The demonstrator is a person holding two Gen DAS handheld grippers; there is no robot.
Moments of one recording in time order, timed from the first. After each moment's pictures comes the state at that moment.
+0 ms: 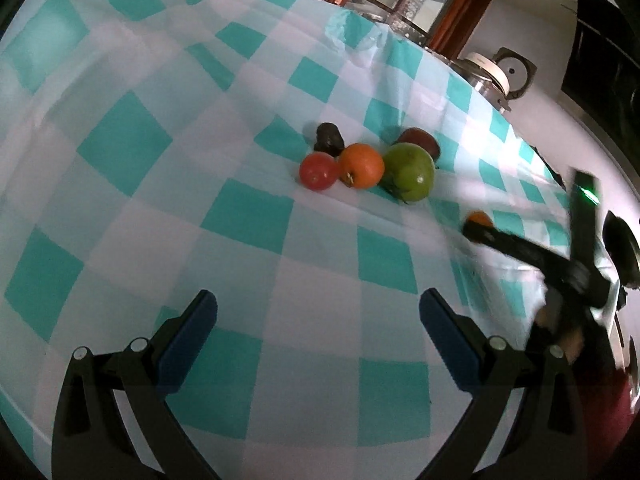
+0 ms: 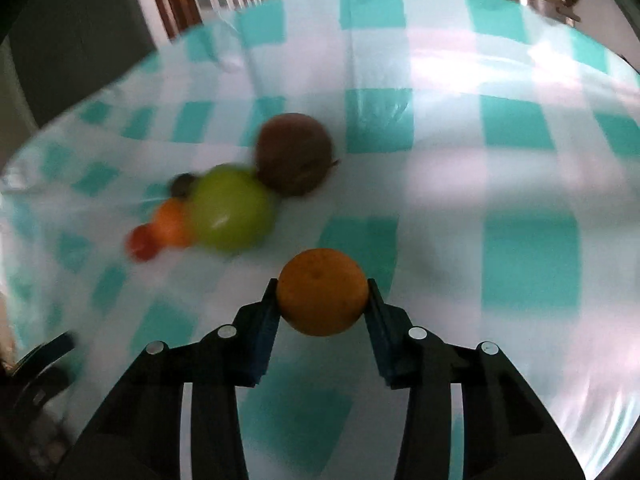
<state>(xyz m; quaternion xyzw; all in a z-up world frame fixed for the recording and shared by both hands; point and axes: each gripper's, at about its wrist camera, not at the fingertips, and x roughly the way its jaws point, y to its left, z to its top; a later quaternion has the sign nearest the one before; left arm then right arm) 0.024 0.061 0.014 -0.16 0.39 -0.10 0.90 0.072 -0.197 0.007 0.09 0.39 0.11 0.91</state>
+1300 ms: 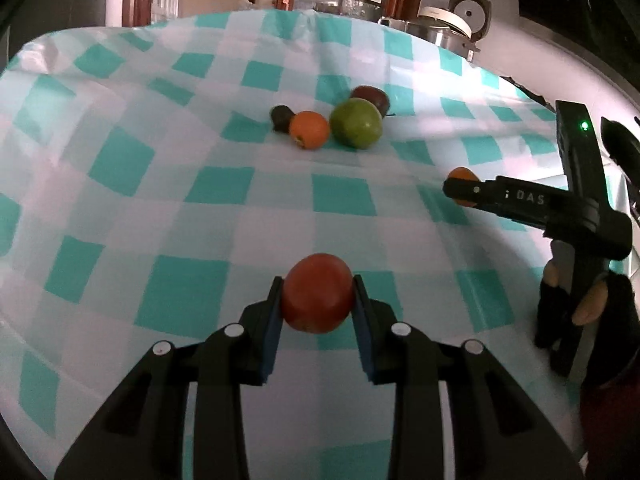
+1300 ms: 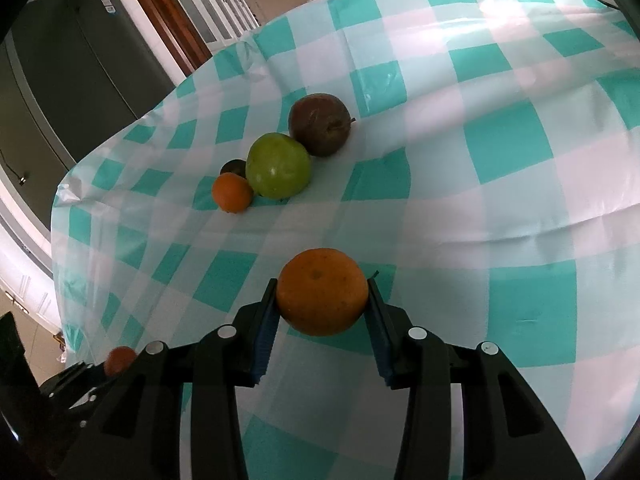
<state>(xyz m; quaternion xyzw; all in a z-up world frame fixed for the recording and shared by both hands) -0.040 0.007 0.020 -0.02 0.39 -0.10 0.92 0.033 -0.202 -0.005 0.17 0.39 0.14 0.90</state>
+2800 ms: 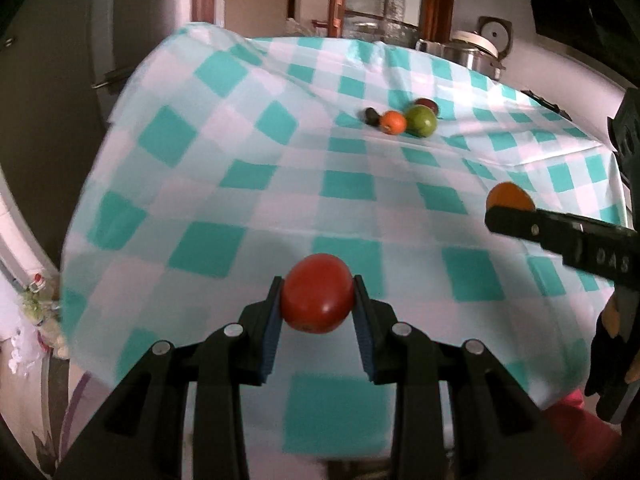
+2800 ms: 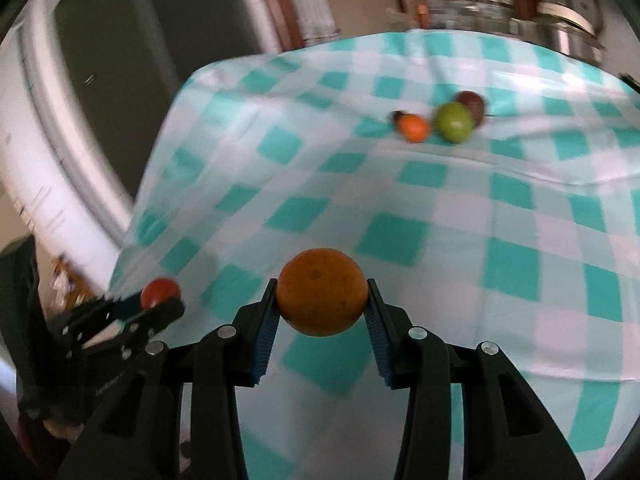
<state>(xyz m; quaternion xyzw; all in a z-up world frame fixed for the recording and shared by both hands) -0.205 0.122 0.036 -0.01 0.35 -0.02 0.94 -0.150 -0.026 0.032 0.04 0.36 0.22 0.90</state>
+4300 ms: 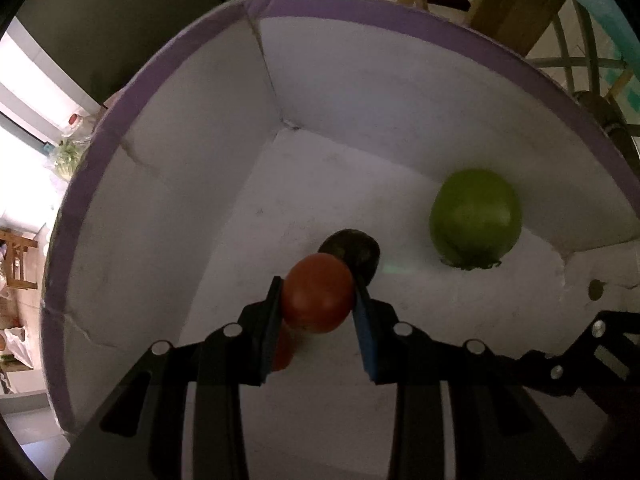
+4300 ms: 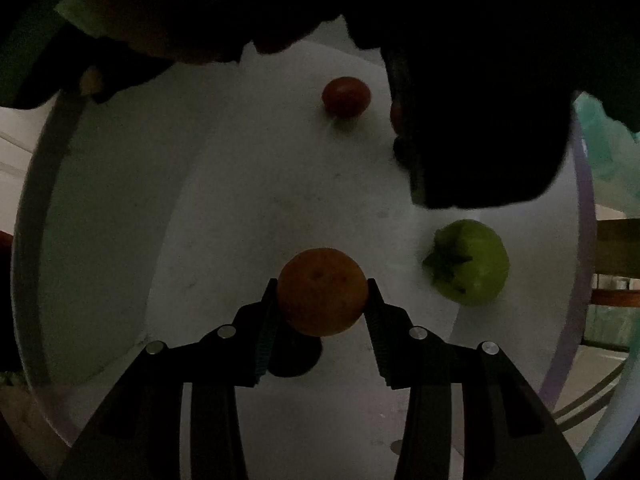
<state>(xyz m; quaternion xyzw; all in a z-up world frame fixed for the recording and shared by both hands) -0.279 0.334 -0.177 -0.02 0.62 0.07 0.78 -0.327 0.310 -0.192 -0.50 0.44 0.47 0.58</state>
